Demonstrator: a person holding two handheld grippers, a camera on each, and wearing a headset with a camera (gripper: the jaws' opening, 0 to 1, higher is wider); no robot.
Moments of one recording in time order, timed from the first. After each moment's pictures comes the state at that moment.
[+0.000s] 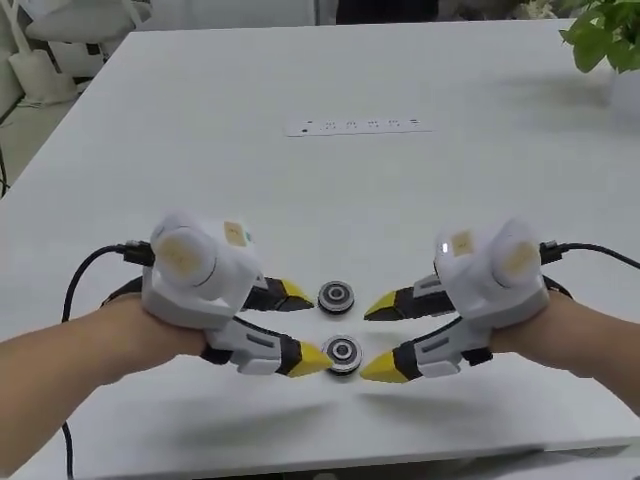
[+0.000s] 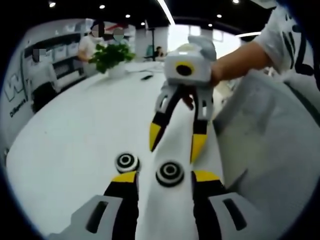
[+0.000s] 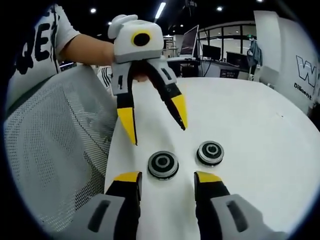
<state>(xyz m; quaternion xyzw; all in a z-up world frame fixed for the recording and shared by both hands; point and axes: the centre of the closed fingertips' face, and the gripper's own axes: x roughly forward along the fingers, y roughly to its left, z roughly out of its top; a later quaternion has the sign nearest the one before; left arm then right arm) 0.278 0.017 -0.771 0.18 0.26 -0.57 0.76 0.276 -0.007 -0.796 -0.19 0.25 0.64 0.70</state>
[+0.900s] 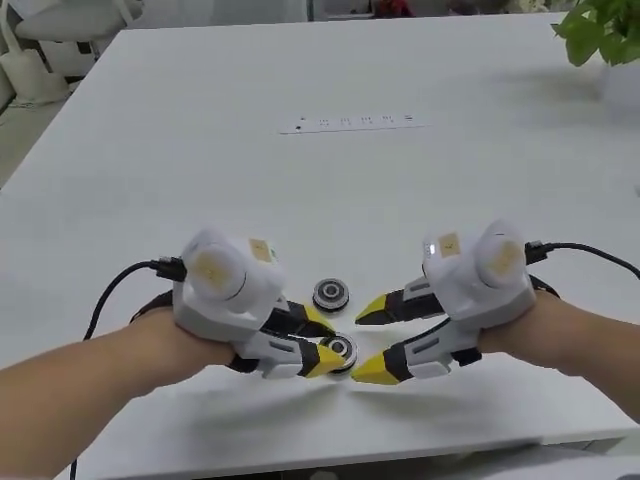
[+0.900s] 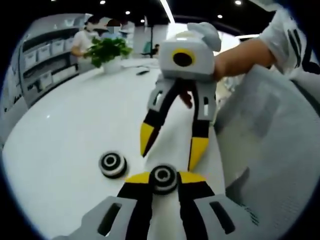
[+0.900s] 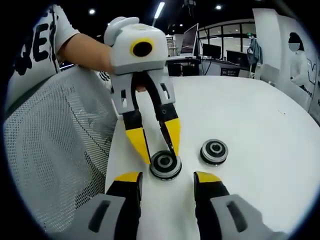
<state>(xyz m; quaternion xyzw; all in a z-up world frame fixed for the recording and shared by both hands) 0.273 -0.004 -0.793 0.17 0.28 -0.58 0.75 0.274 -0.004 -0.801 -0.19 0.26 0.64 0.70</state>
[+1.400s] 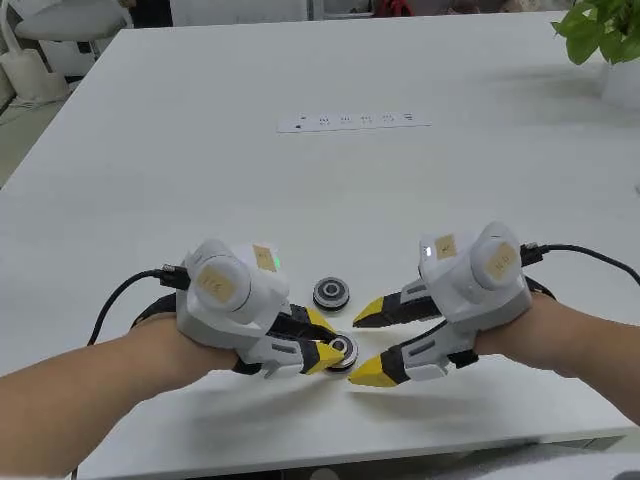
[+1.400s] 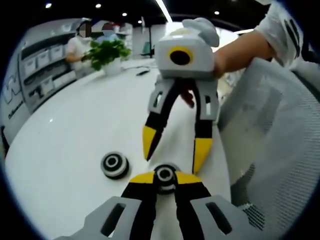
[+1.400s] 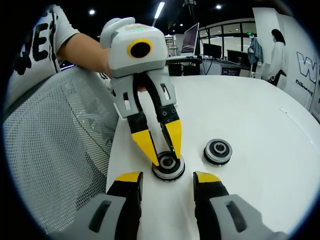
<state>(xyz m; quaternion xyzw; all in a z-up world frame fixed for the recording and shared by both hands) 0.275 -0.004 -0.795 0.19 0.27 -0.57 0.75 0.271 0.000 -0.804 -0.18 0.26 0.64 0.70</state>
